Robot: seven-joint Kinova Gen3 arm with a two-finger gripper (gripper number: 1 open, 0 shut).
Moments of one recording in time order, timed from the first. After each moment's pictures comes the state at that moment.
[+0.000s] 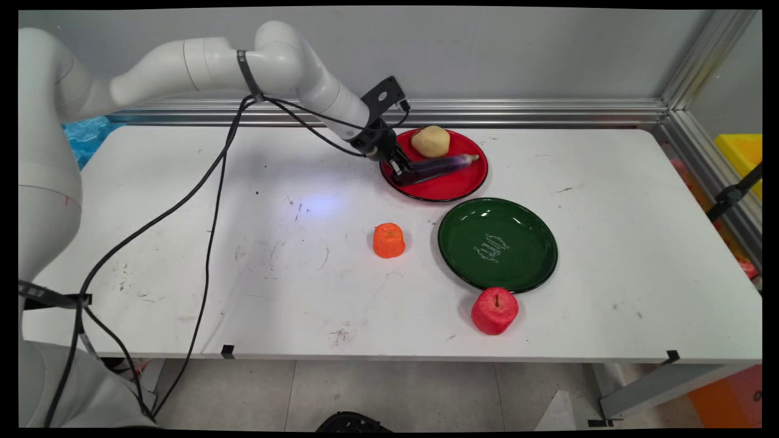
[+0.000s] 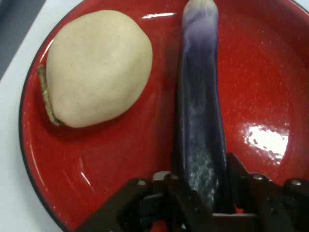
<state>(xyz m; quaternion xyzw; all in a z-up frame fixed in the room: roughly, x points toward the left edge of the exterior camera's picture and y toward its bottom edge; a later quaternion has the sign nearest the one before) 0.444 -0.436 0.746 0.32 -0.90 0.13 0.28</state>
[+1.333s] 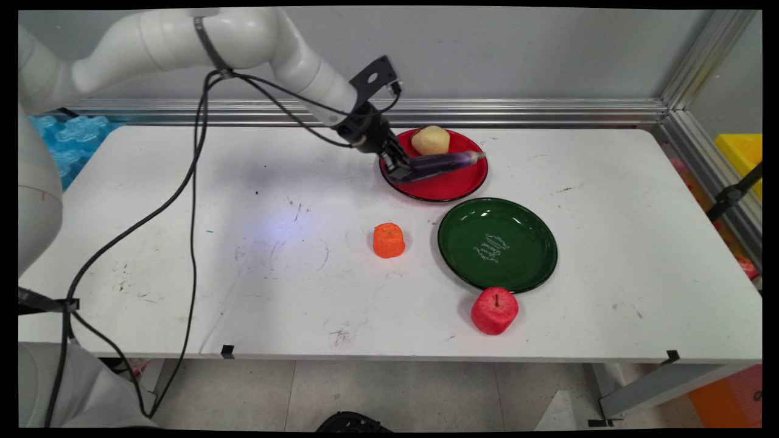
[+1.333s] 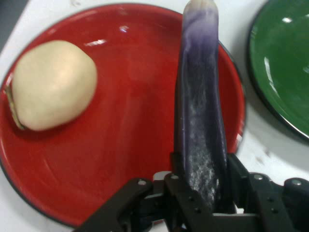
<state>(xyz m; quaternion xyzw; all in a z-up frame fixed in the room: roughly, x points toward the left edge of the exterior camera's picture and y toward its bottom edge) 0.443 -0.387 0.810 0.29 -0.90 0.11 0.29</state>
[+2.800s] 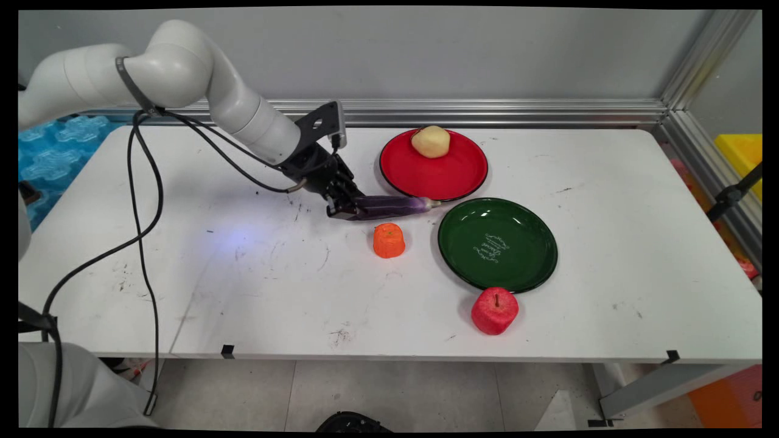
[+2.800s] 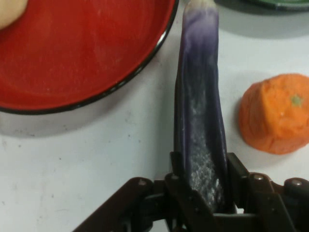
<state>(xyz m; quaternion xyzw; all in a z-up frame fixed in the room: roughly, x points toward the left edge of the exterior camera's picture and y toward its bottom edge) 0.495 -0.303 0.782 0.23 -0.93 0.11 0.25</state>
